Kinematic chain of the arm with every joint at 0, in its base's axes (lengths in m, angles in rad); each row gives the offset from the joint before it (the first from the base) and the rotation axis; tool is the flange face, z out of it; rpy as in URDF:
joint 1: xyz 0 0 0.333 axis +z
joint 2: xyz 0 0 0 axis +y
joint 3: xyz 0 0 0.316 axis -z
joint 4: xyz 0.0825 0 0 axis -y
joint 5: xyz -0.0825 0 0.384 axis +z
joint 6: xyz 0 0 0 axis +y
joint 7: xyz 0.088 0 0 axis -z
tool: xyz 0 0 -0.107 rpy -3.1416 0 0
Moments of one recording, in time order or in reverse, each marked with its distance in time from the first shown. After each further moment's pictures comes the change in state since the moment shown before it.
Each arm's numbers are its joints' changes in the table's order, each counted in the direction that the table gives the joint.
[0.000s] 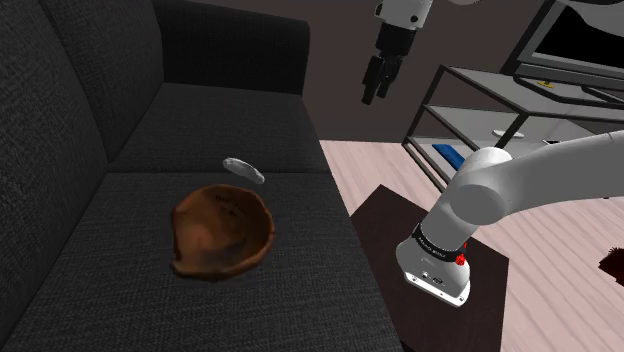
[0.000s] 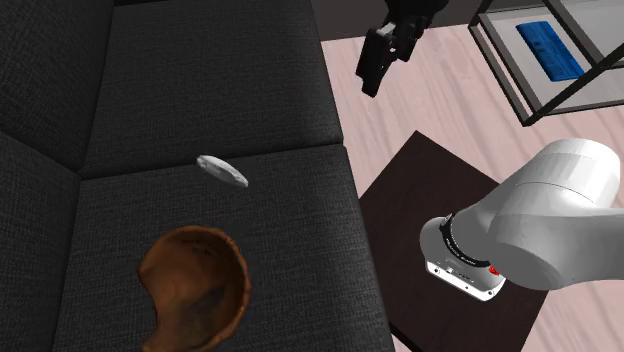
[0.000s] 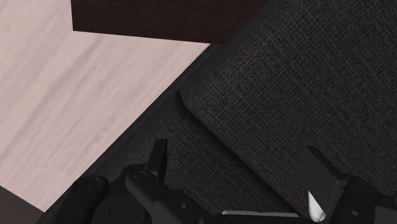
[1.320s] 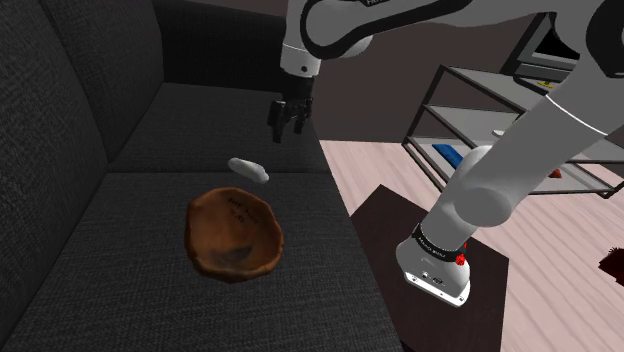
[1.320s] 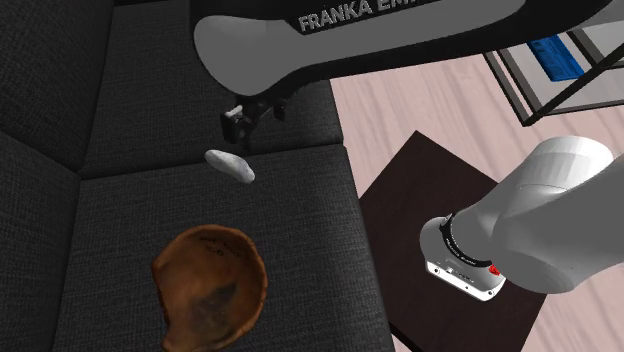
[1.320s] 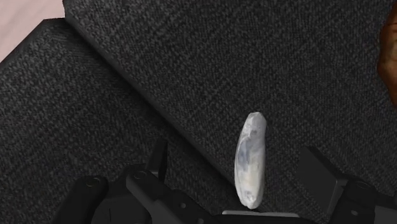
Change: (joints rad) arm 0.102 0.563 -0.181 0.130 0.133 -0.428 0.126
